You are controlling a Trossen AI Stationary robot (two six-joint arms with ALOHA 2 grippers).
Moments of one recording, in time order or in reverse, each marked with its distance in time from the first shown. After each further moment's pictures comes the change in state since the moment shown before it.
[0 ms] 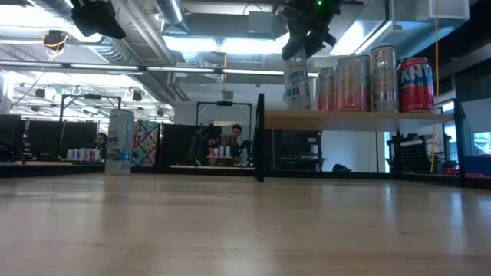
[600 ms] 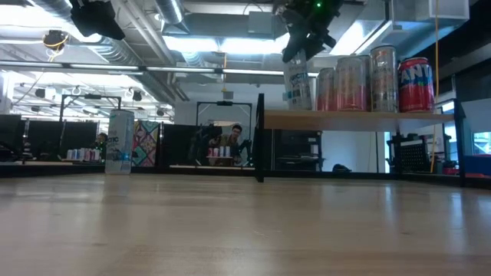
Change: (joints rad) left arm 0.000 0.000 0.000 -0.007 0.000 0.001; right arm -0.020 0.011 -0.001 -0.006 -0.001 -0.007
